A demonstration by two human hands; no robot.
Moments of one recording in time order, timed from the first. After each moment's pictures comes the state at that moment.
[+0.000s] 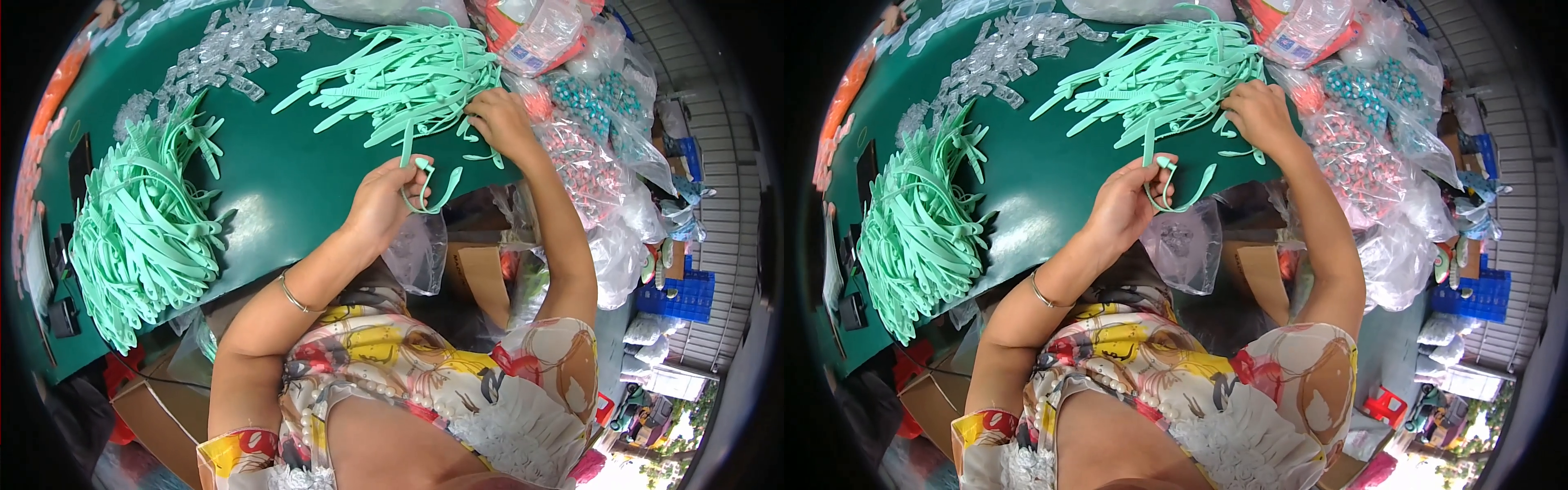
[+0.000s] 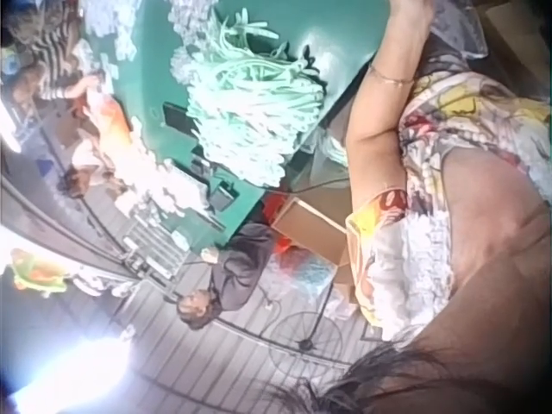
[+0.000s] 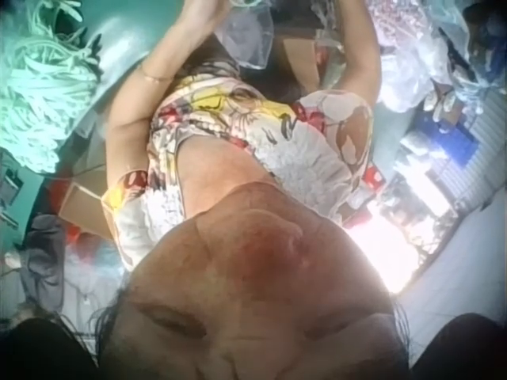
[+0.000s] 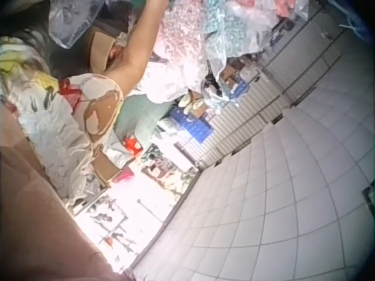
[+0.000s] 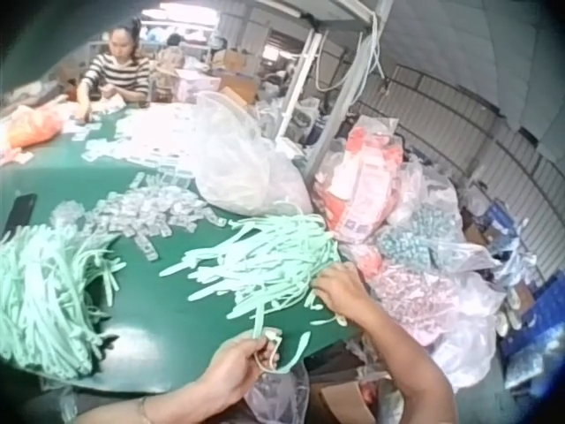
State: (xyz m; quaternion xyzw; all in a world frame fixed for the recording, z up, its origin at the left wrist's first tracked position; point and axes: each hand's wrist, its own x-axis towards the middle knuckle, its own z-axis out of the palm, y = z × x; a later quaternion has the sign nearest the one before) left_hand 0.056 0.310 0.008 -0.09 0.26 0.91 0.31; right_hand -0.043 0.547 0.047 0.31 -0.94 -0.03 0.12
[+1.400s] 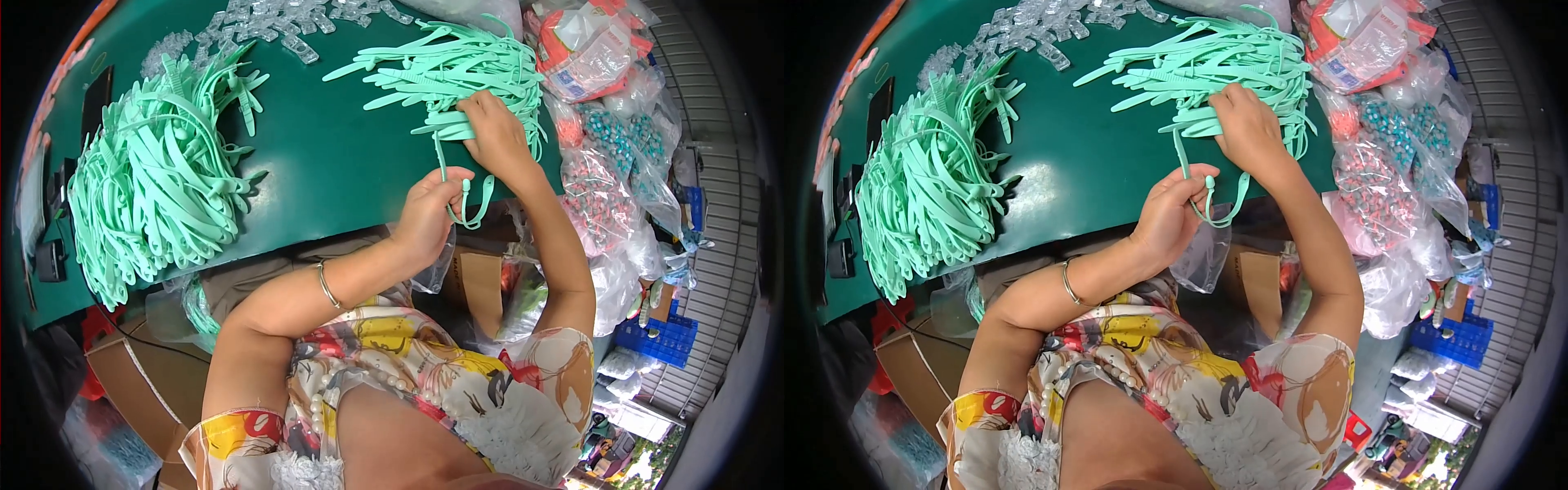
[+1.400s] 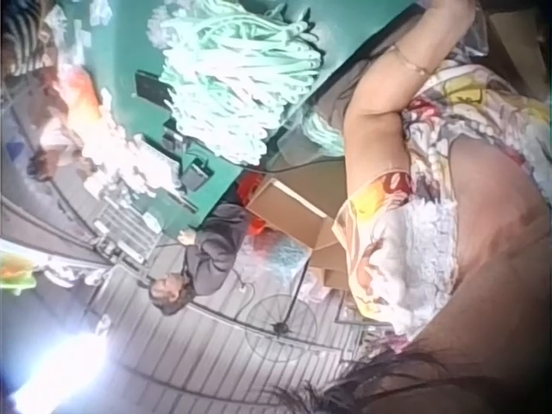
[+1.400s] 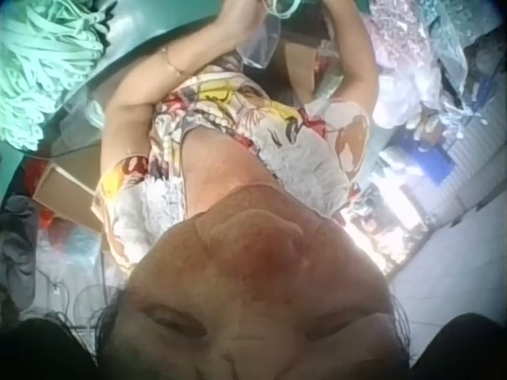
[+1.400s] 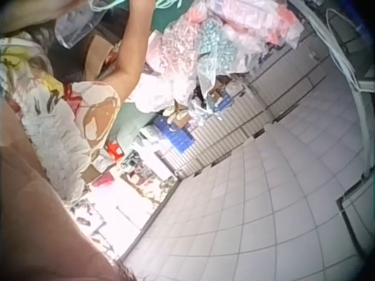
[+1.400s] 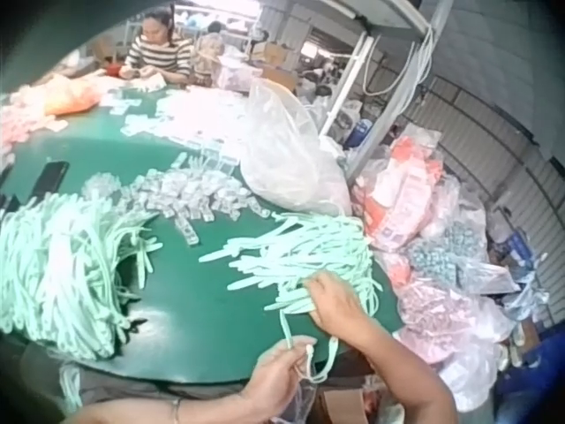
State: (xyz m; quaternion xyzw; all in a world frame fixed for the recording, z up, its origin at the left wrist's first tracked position) left_hand 0.084 0.329 -0.004 -0.10 0.15 0.96 0.21; right_hand -0.025 0.450 0.047 0.33 -0.94 -0.01 0.07
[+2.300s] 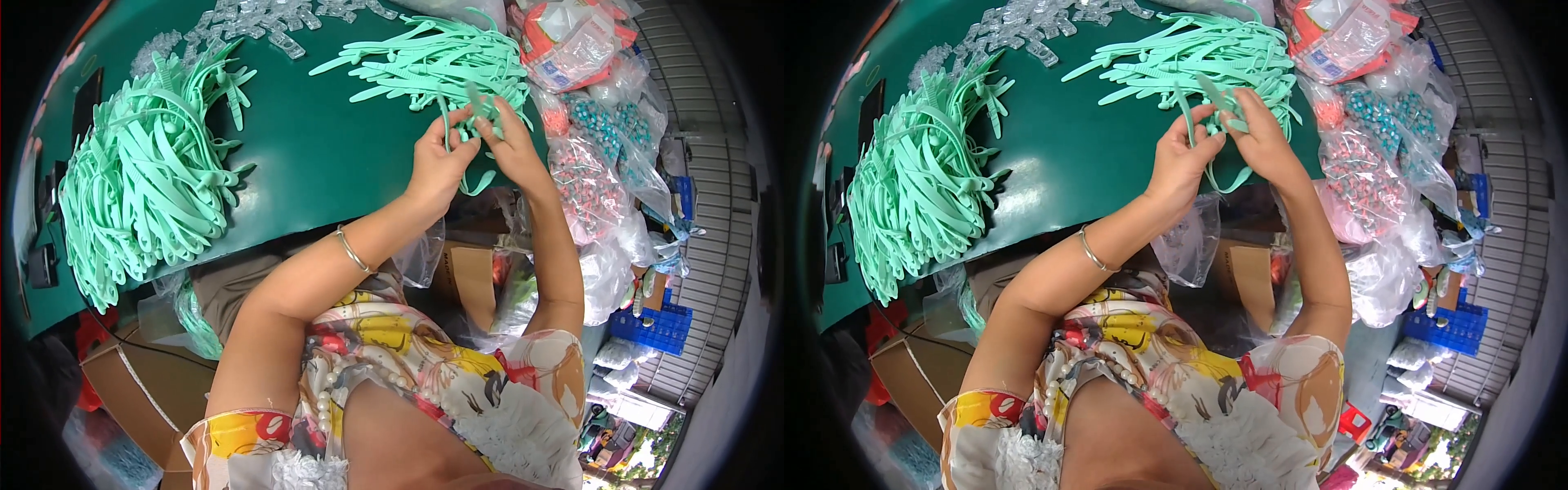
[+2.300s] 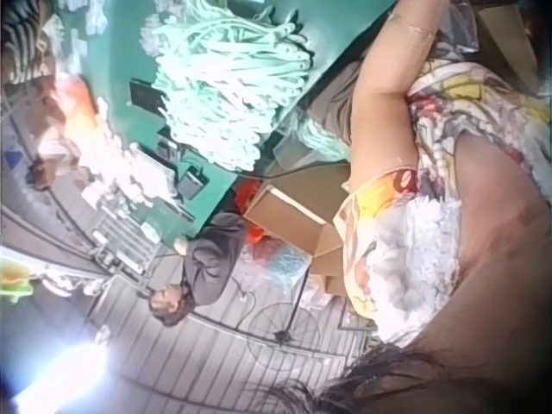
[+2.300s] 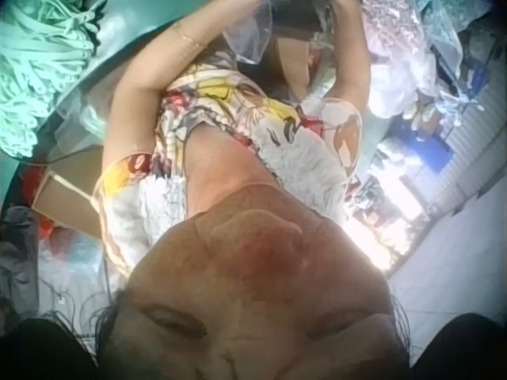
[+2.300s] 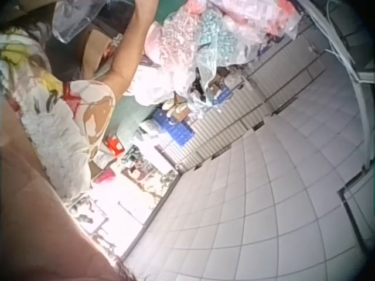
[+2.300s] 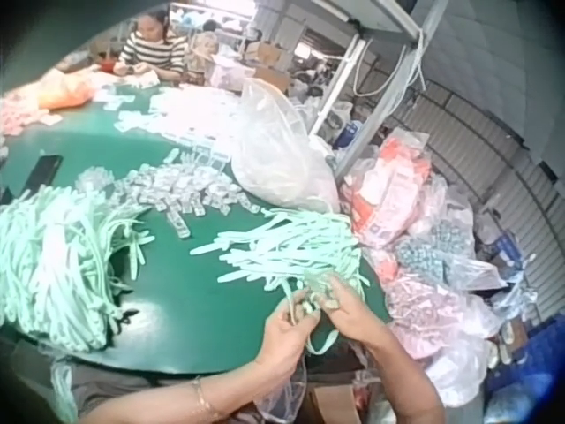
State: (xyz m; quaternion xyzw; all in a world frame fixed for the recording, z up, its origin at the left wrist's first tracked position) left_hand 0.045 0.354 0.000 -0.03 0.29 0.95 0.08; right_hand 0.001 0.471 0.061 0.24 -0.92 0.32 0.02
